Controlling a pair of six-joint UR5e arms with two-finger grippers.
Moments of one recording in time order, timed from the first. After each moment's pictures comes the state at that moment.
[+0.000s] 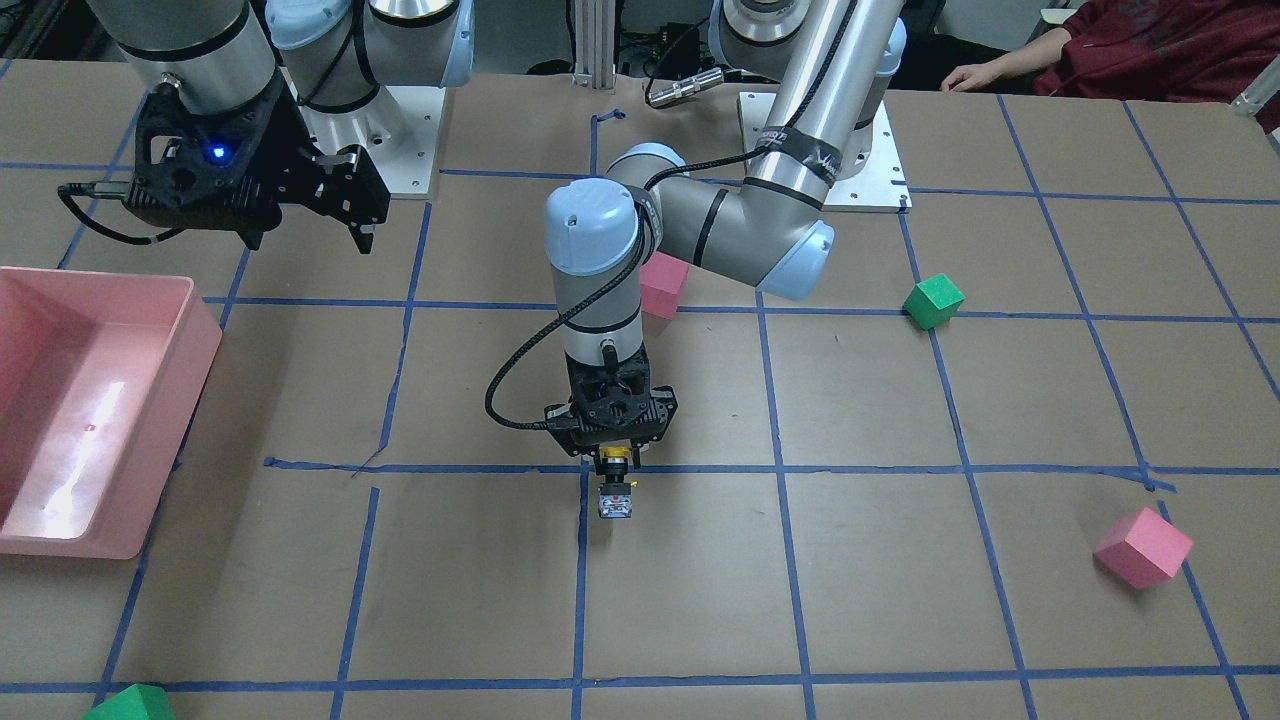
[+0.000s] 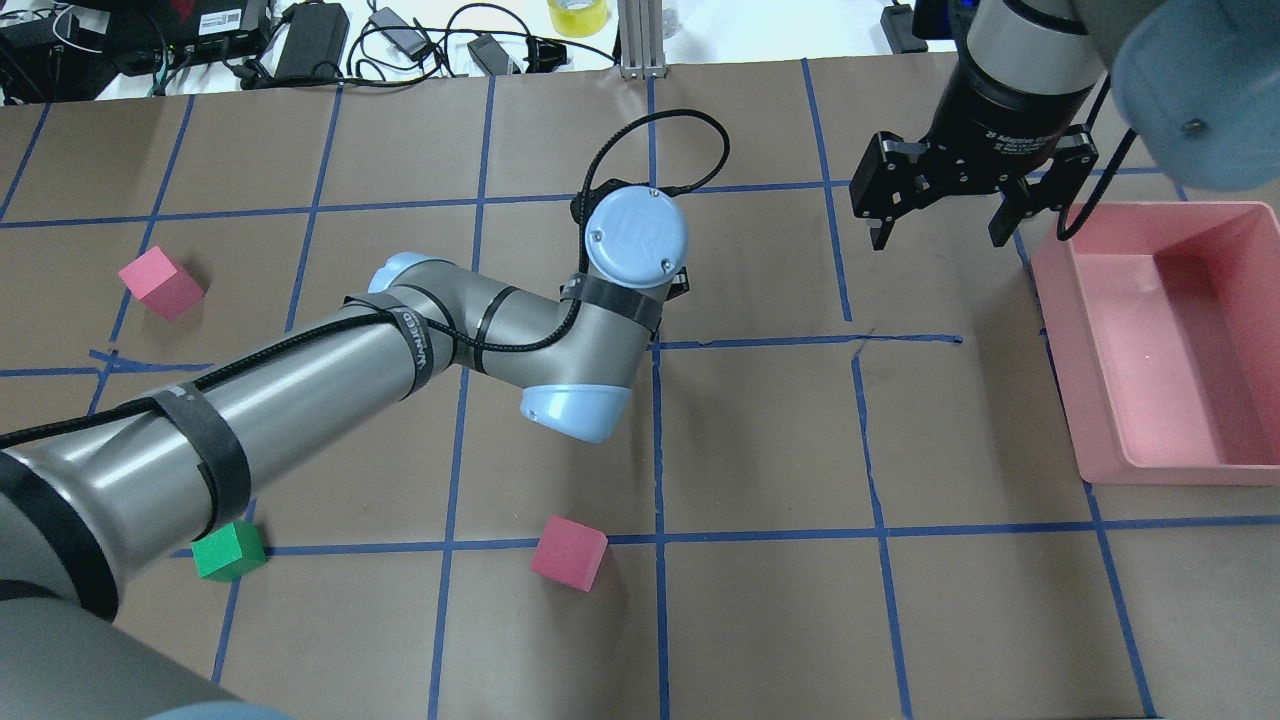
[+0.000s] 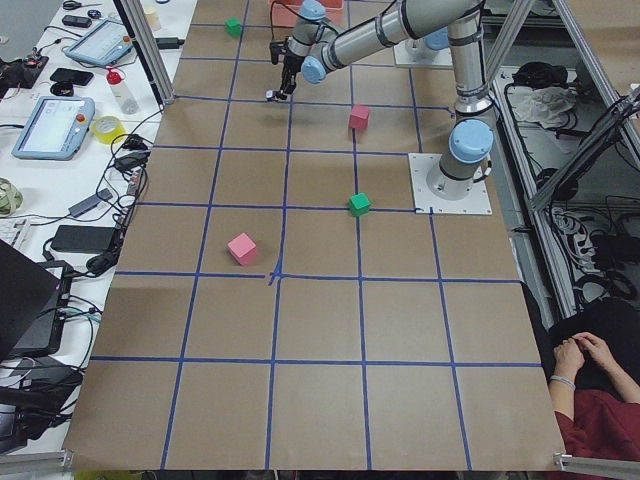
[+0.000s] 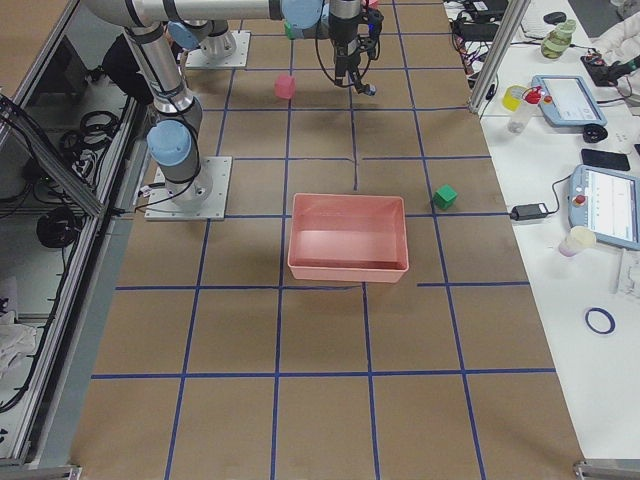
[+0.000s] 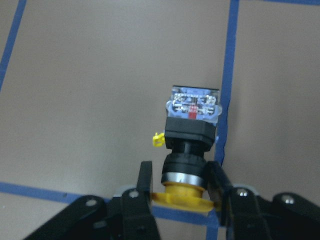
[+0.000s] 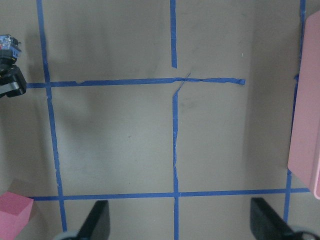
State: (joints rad) left arm -1.99 -2.04 -1.75 -0.71 1.76 -0.60; right arm 1.59 -1.58 1.56 -1.53 -1.57 0.04
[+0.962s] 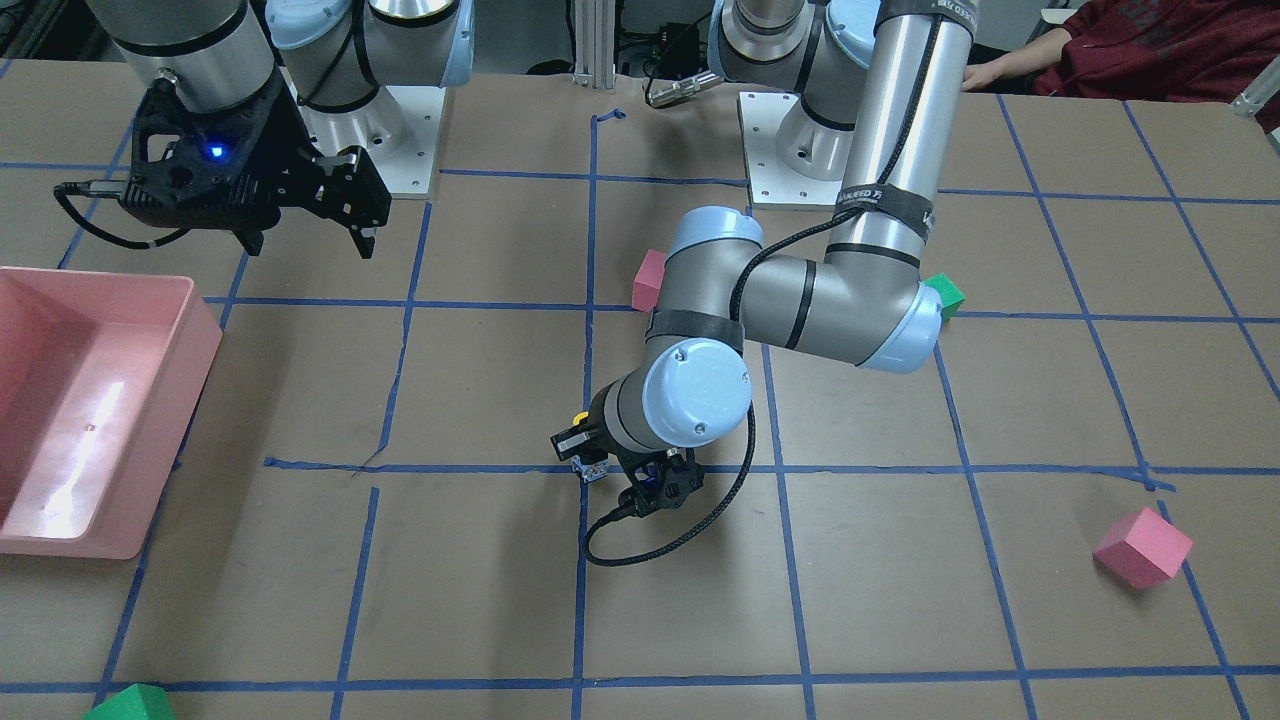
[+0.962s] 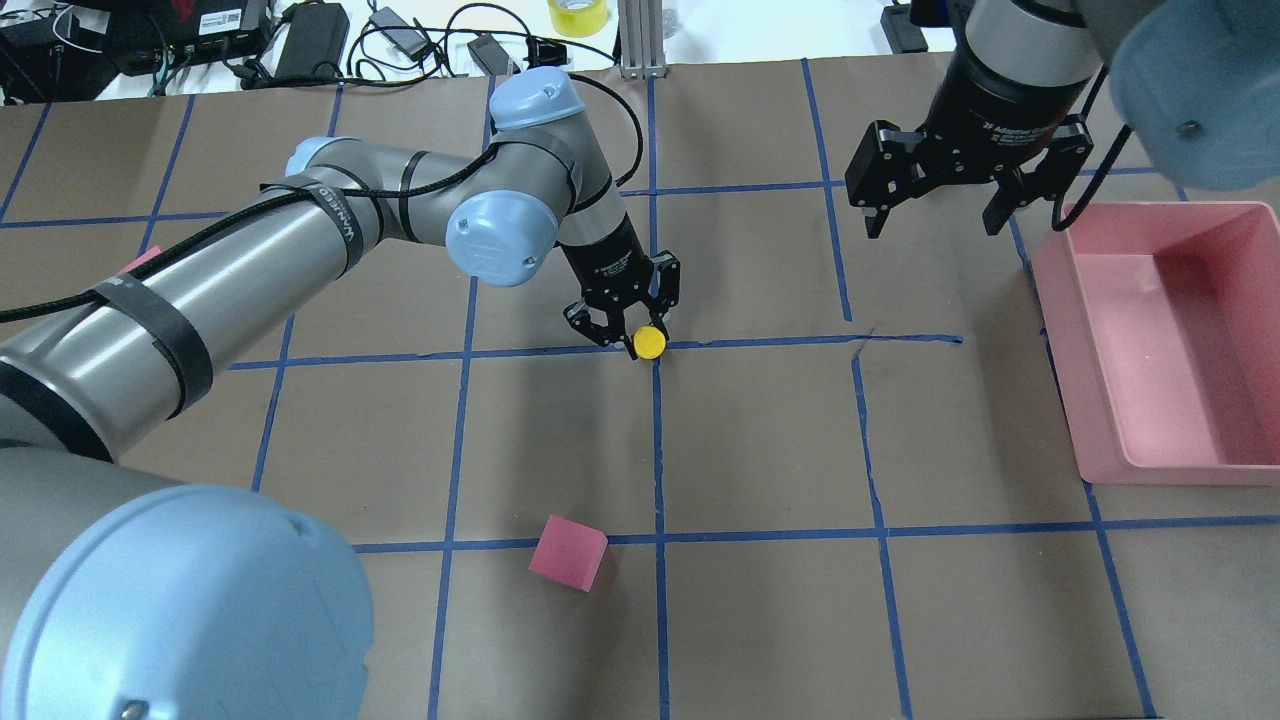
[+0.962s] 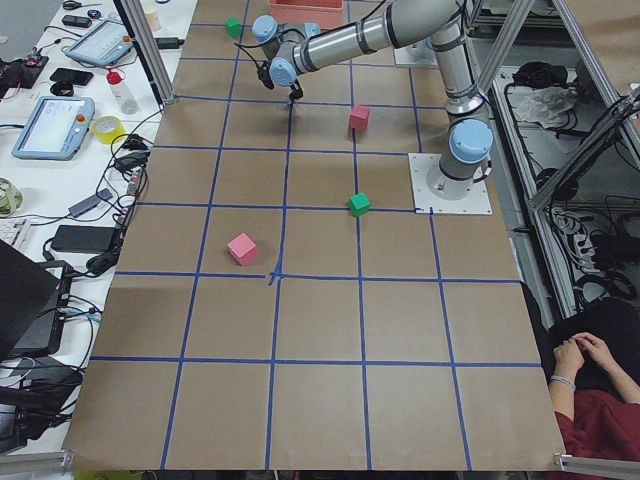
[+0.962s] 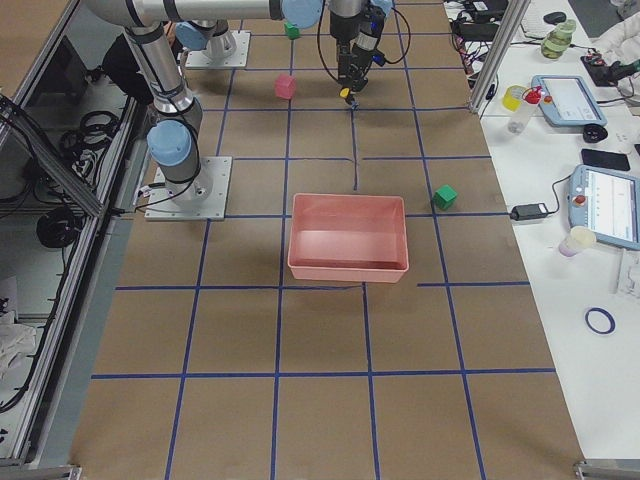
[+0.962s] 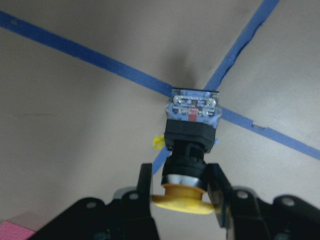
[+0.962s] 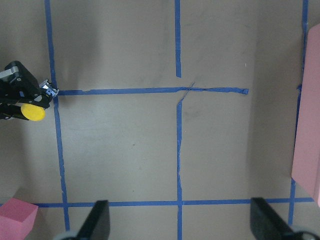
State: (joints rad) left arm -1.82 -2.16 -1.49 -1.32 1.22 -0.71; right arm 1.59 -1.57 1.56 -1.56 -1.56 0.04
